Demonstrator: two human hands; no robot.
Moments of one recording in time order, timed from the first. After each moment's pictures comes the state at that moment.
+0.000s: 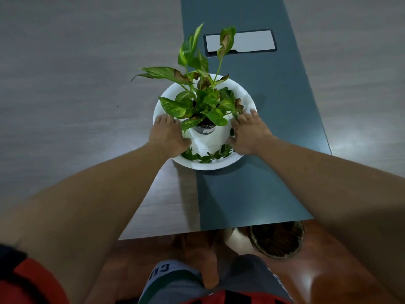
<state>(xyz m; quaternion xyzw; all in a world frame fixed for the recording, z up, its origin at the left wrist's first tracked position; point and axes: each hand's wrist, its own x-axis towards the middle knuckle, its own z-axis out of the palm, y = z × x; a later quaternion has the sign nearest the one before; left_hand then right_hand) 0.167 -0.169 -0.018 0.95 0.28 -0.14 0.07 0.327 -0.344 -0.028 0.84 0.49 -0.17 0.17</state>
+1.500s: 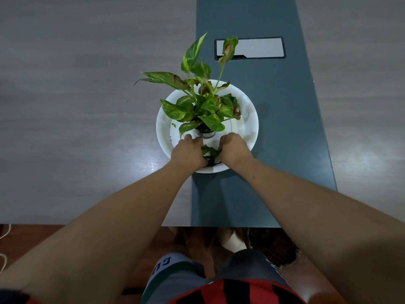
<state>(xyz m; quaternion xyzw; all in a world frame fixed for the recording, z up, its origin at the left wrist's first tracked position) 0.170 -0.253 -0.022 0.90 0.36 -0.16 0.18 0.281 -0.341 -0.042 0.88 0.38 -0.28 -0.11</state>
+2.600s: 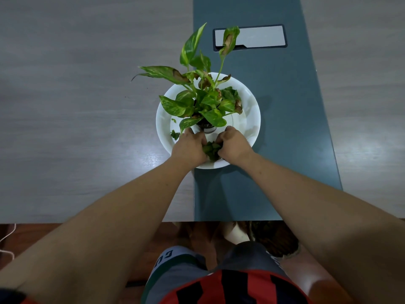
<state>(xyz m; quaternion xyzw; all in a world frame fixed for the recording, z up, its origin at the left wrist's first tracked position) 0.167 -0.247 -0.033 0.90 0.35 -0.11 0.22 0.277 -0.345 -0.037 0.86 0.39 -0.30 -0.12</state>
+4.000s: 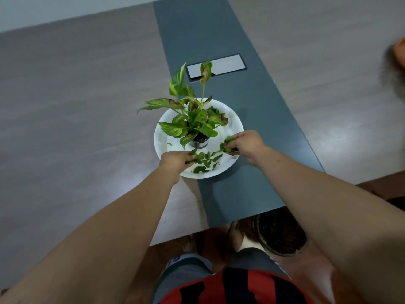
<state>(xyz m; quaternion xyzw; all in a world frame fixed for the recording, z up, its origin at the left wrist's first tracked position) 0.142 -0.220 0.008 0.45 0.53 0.02 0.72 0.278 -0.377 0.026 0.77 -0.06 -0.38 -0.51</state>
